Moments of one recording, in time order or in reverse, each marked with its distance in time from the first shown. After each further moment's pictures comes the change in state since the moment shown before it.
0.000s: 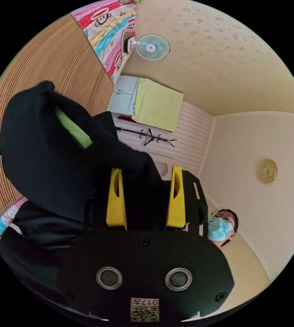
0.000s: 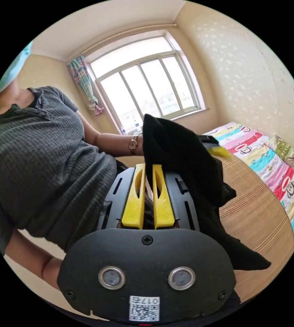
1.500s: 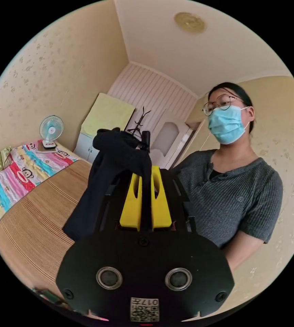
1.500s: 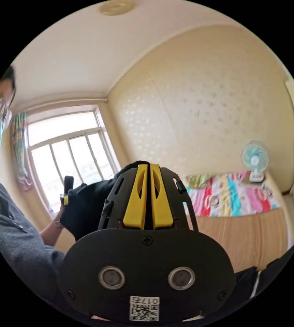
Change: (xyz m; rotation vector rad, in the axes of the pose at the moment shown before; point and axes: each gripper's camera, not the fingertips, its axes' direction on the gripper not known) left arm 0.144 0.186 0.141 -0.092 -0.396 1.146; right arm -0.167 0.073 0.056 0.683 0.758 0.224
